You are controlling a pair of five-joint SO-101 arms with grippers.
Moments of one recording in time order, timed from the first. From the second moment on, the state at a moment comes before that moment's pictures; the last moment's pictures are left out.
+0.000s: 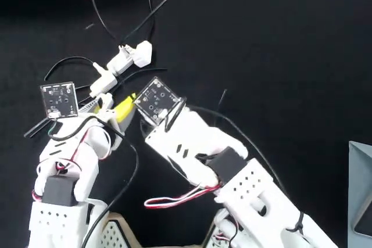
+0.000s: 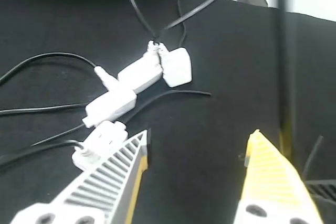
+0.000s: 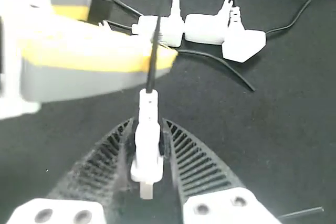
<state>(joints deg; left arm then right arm) 3.1 -83.6 70.6 48.4 13.4 -41.5 -52.5 56.2 44.4 12.6</state>
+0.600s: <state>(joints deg) 8.2 -88.6 71.8 50.9 9.4 -41.5 -45.0 56.5 42.4 12.6</state>
